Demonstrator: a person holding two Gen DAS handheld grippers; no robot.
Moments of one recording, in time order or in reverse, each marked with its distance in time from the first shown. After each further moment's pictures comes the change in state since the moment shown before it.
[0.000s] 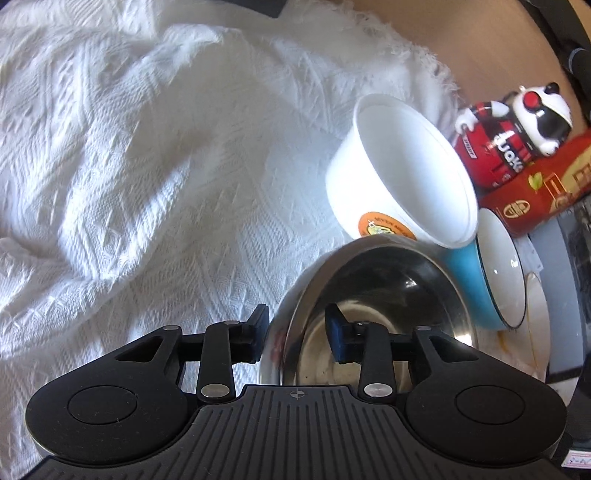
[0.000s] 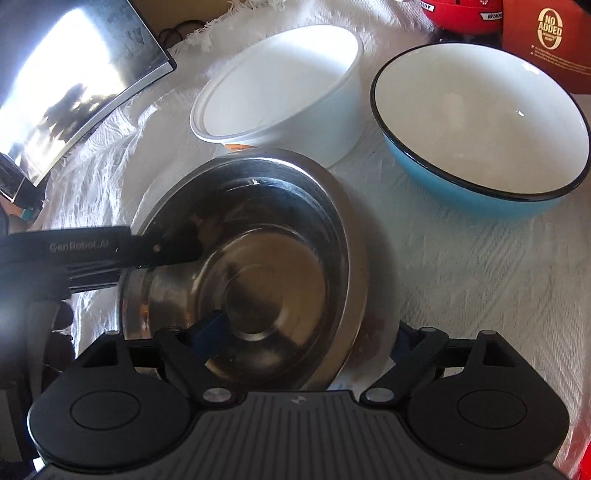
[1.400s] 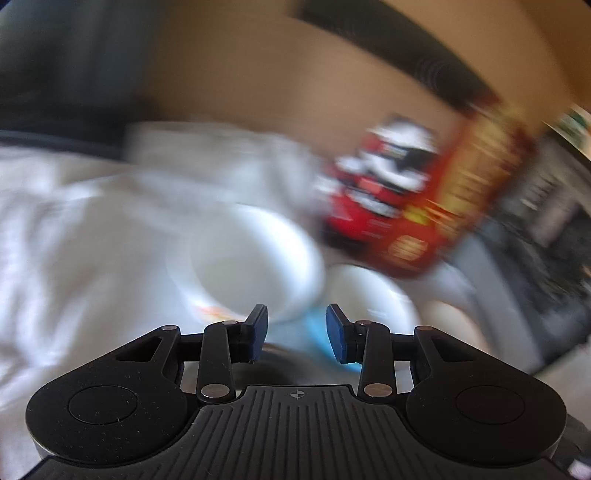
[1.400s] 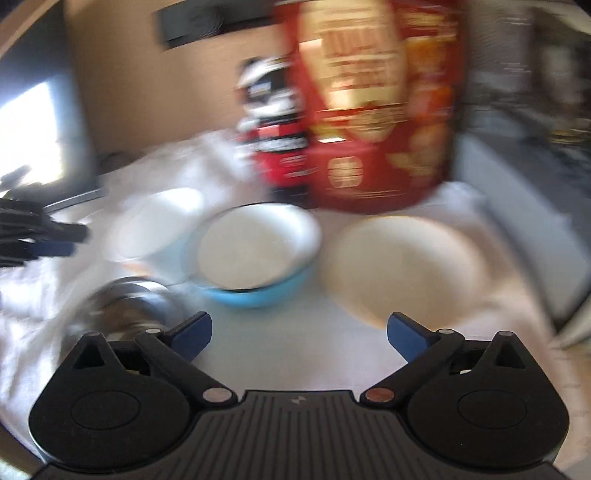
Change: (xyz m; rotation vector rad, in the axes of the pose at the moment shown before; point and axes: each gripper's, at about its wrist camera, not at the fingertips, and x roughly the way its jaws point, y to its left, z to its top) left arm -0.061 -0.135 -0.009 0.277 -0.252 -0.146; right arm -0.161 -0.079 -0.052 -0.005 -0.465 -0.365
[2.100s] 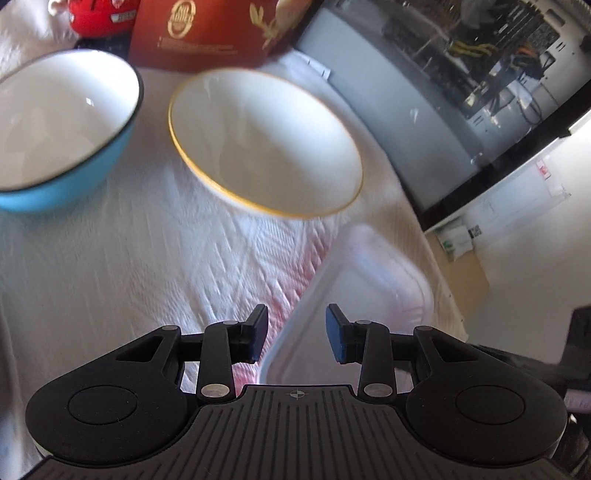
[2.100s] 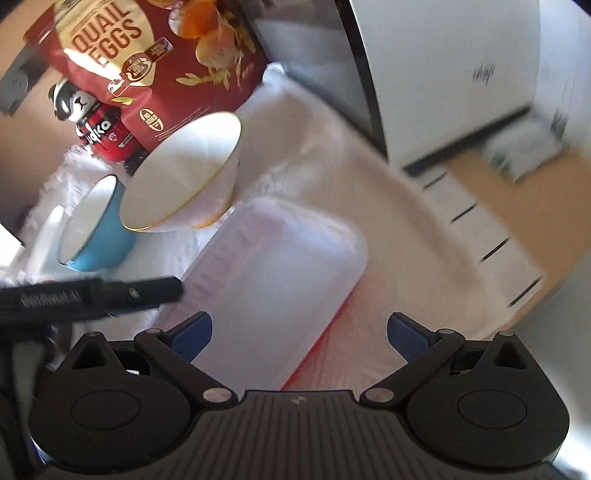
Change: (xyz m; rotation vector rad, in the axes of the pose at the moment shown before) left arm 0.139 -0.156 -0.125 0.197 0.452 -0.233; right arm 0.005 -0.167 -0.084 0.454 0.226 0.024
